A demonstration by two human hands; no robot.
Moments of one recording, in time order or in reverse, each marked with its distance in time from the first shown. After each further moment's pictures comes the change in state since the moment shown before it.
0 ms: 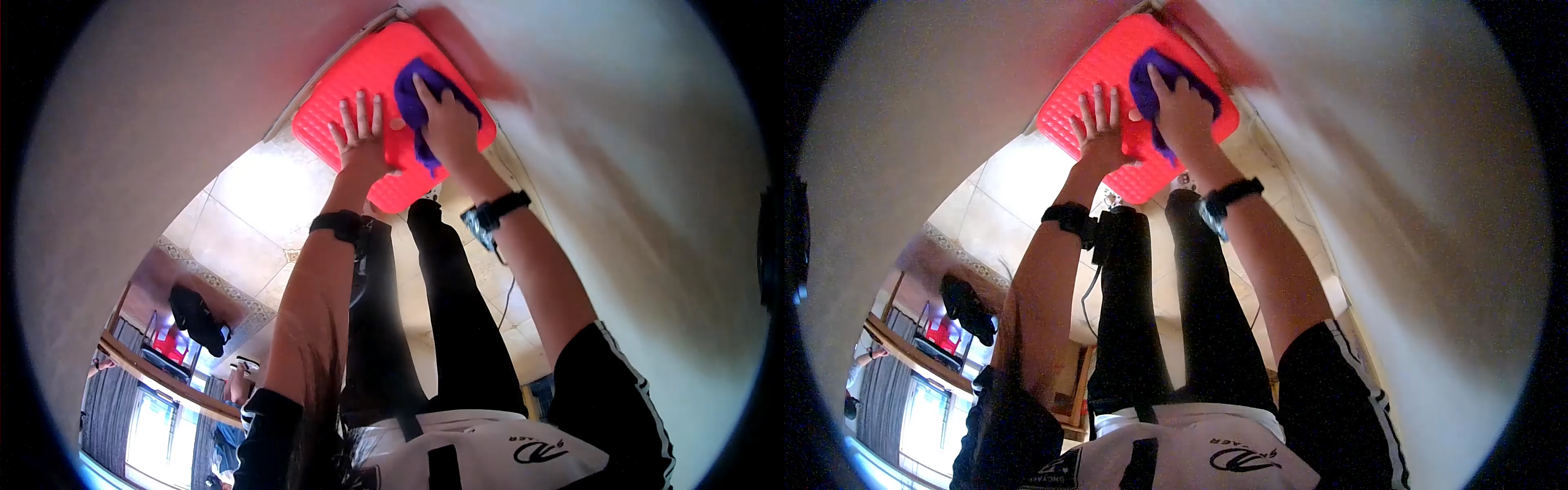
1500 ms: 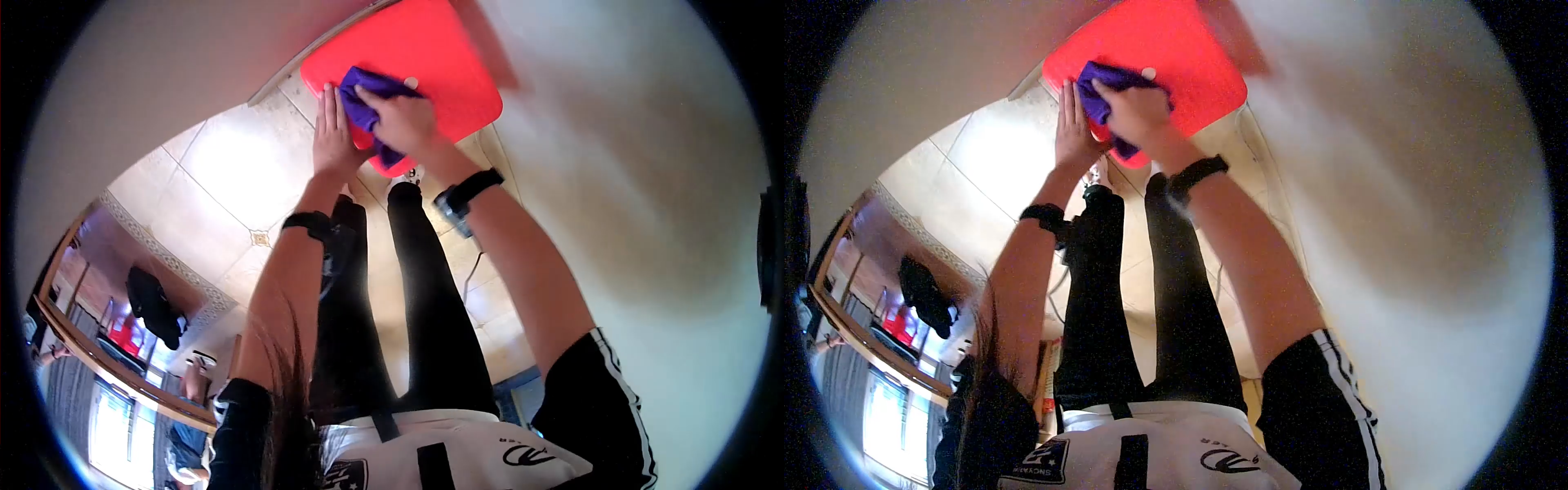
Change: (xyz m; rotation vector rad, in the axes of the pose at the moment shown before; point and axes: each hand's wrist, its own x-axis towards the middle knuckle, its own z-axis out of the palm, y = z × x) left_hand -0.054 -0.048 0.077 -0.445 0.629 0.100; right_hand -0.039 -0.065 0.024 0.042 -0.199 -0.317
